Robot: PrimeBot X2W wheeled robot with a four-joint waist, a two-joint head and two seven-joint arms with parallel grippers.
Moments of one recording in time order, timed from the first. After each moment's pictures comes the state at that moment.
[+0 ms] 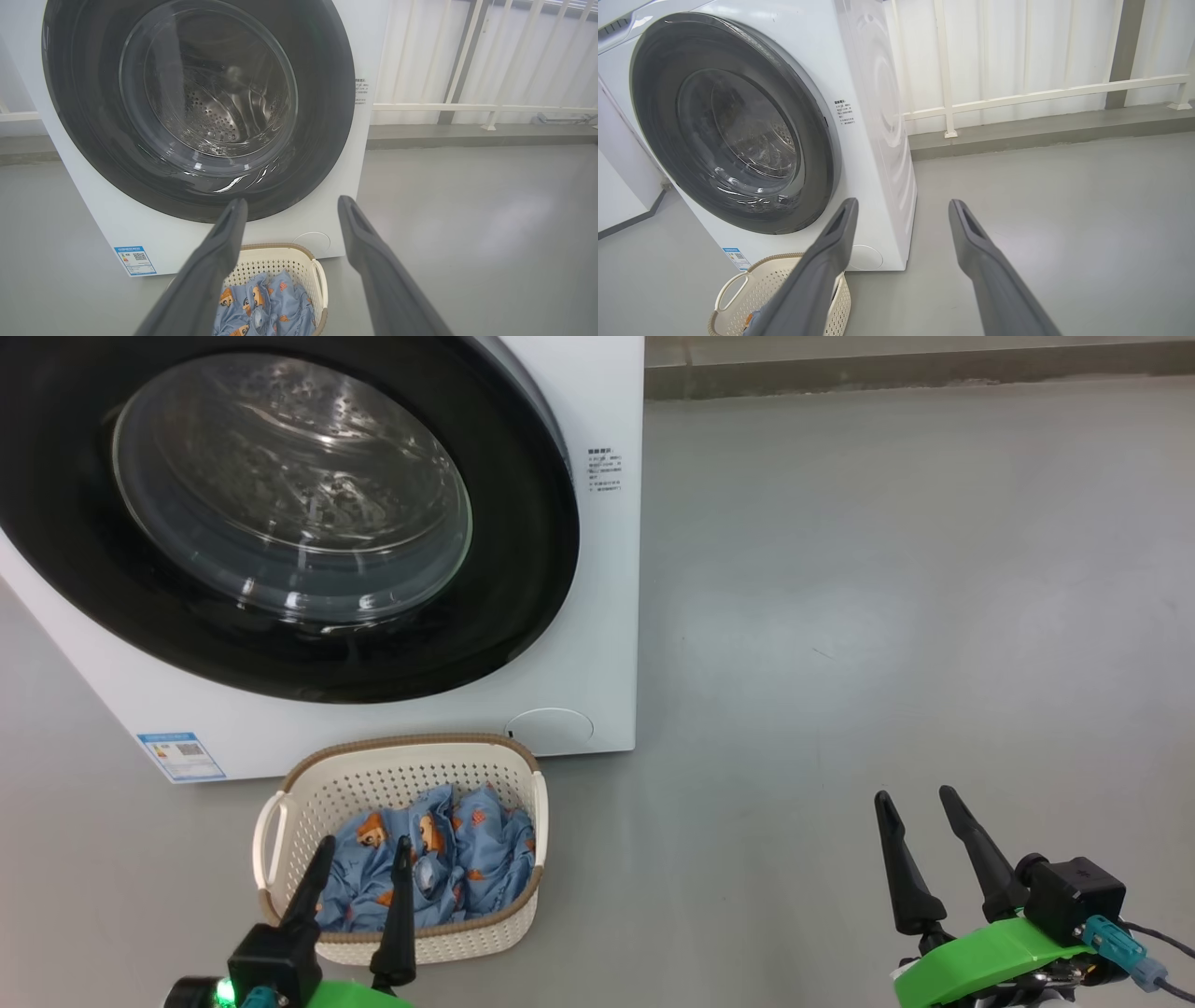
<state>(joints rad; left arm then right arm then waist) -0.03 0.04 -0.18 0.18 -0.18 0.06 -0.26 -0.07 -0.05 -0.01 0.22 0.25 0.13 -0.25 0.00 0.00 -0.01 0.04</state>
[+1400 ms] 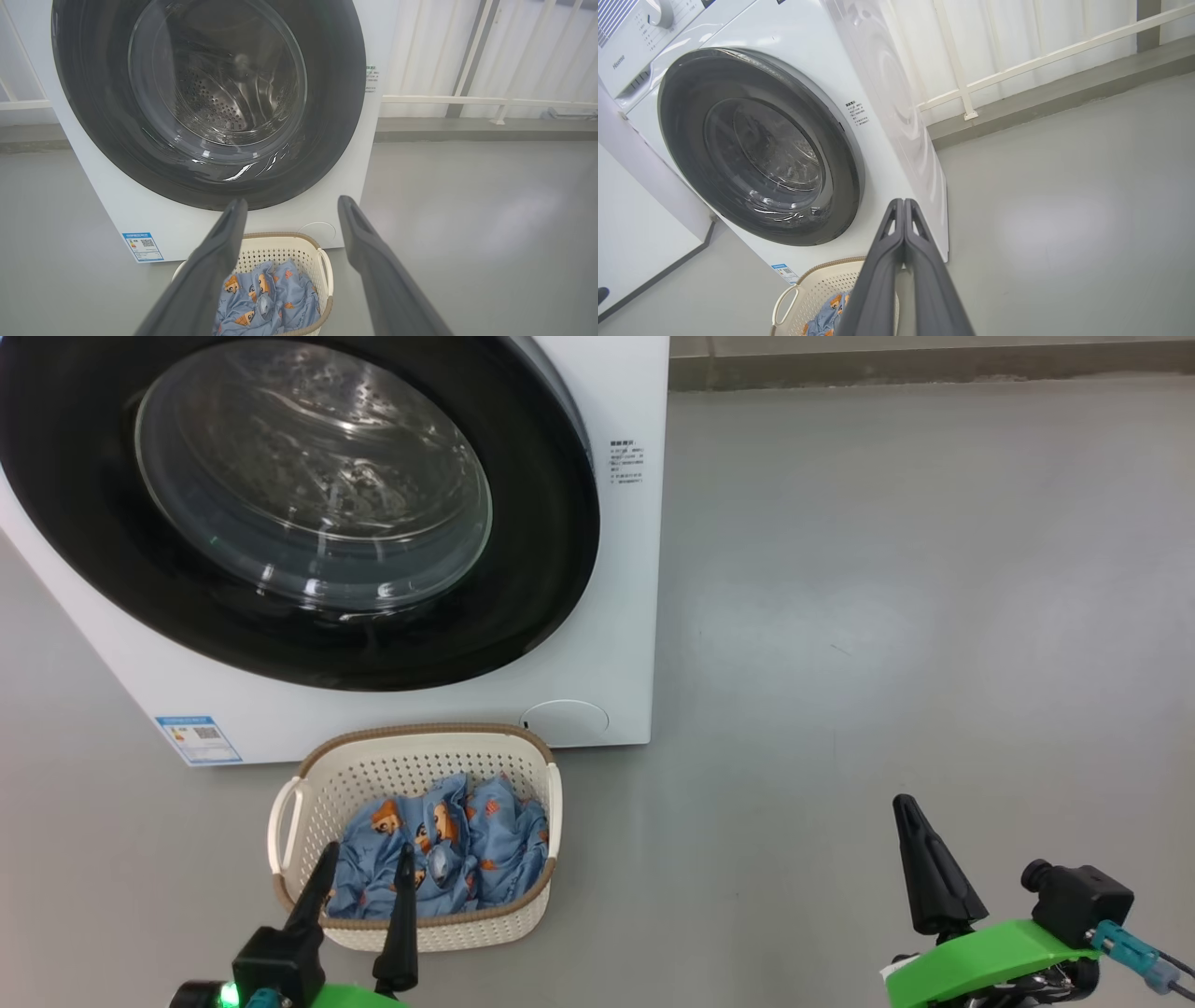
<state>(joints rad) -0.03 0.04 -0.18 0.20 -0.18 0.06 -0.26 -0.07 -0.05 0.03 0.25 0.45 0.13 -0.25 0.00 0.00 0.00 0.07</state>
